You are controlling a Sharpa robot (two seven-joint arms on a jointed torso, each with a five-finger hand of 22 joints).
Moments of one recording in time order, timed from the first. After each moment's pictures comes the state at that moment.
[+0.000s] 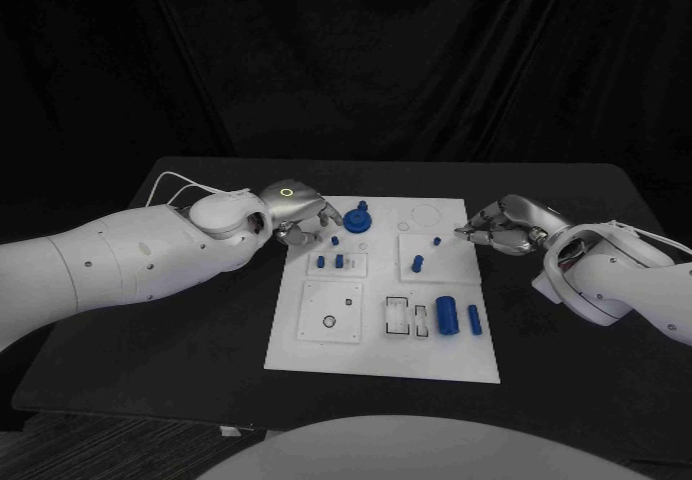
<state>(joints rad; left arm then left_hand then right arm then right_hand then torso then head) 1.24 -0.70 -0.21 1.23 -1.74 -0.36 0.15 1.45 -0.18 0.32 0.15 0.06 0.80 -0.04 0.06 0.22 1.01 0.05 0.08 0.21 1.44 -0.03 1.38 1.21 0.04 1.45 0.08 1.31 1.30 1.22 -1.00 -0.21 1.60 -1.18 -0.46 -0.11 1.27 0.14 -0.23 0.27 0.49 0.94 0.11 0.16 0.24 1.46 0.03 1.57 1.32 1.47 -0.03 1.50 1.30 0.07 1.46 0.06 1.35 1.30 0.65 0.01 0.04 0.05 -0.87</state>
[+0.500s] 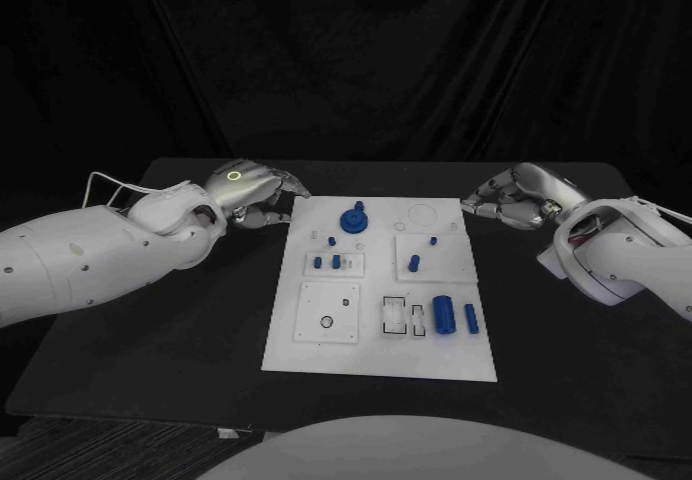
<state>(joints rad) 1.28 -0.85 -0.21 1.29 -1.68 -0.56 0.20 1.53 -0.17 0.22 0.26 0.06 0.79 -0.05 0.06 0.18 0.69 0.00 0.17 0.23 0.79 0.01 0.80 0.63 0.18 0.87 0.12 0.49 1.30 1.30 -1.03 -0.21 1.63 -1.19 -0.54 -0.09 1.32 0.10 -0.23 0.27 0.49 0.96 0.11 0.16 0.23 1.45 0.03 1.52 1.35 1.47 -0.03 1.47 1.30 0.07 1.46 0.06 1.28 1.30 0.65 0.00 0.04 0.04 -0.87</state>
